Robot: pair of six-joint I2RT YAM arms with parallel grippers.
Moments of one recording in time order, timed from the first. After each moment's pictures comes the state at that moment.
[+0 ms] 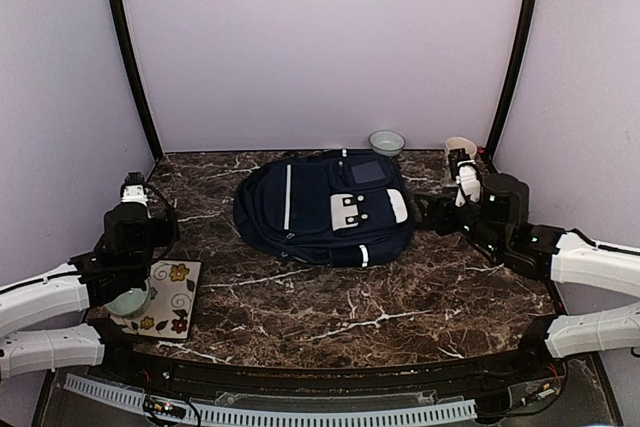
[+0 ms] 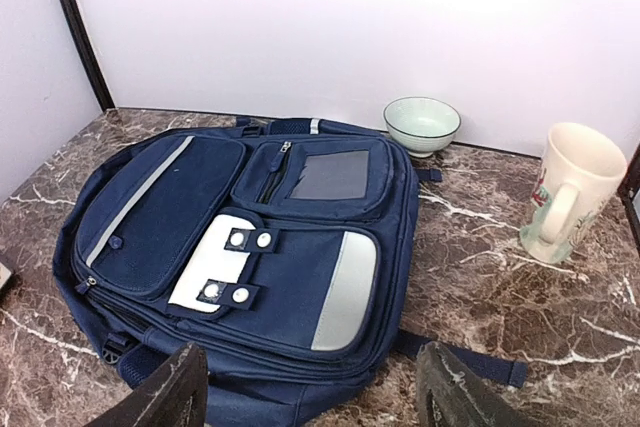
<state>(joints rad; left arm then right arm) -0.63 0.80 0.39 0.03 -0.89 -0.18 0.72 1.03 0.58 0.16 0.27 0.18</state>
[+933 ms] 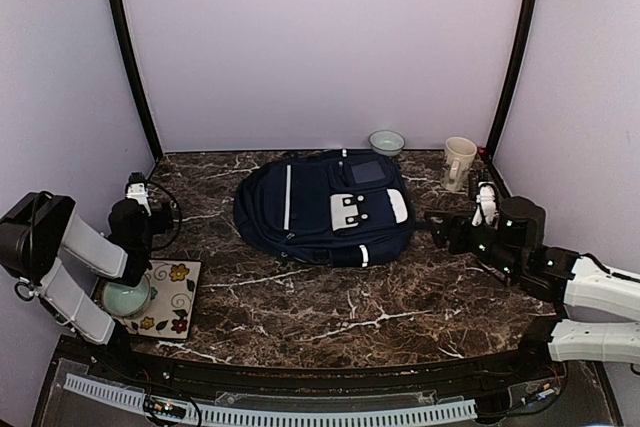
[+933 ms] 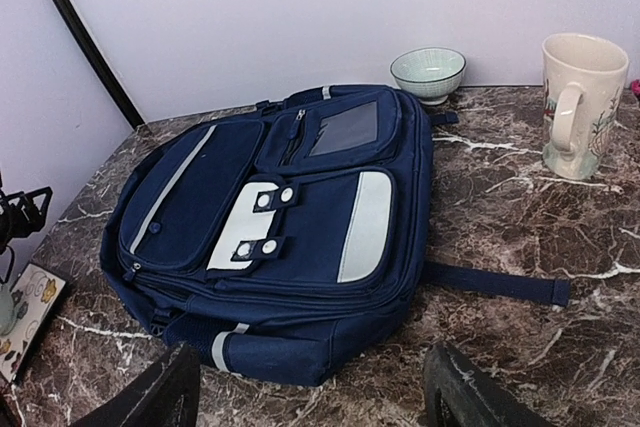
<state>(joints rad) -0.08 1.54 0.30 1.07 -0.43 0.08 0.72 0.79 0.41 0.11 0.24 0.40</state>
